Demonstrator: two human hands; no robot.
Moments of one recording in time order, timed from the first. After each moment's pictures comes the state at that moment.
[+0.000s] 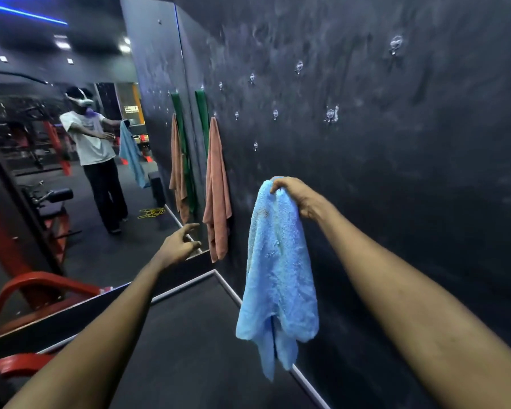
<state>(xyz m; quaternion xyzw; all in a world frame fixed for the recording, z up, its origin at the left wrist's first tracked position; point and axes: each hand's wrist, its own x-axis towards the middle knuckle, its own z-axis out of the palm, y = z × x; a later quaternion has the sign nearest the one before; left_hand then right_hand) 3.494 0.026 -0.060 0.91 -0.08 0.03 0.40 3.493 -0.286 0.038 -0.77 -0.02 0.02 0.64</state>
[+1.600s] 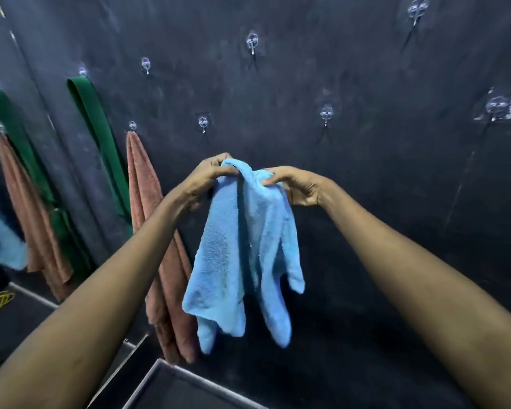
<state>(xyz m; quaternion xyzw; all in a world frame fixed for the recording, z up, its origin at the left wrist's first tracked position) 4.143 -0.065 0.065 0.62 -0.43 -0.25 0.60 3.999 -0.254 0.053 -0.73 0.01 0.02 0.69</state>
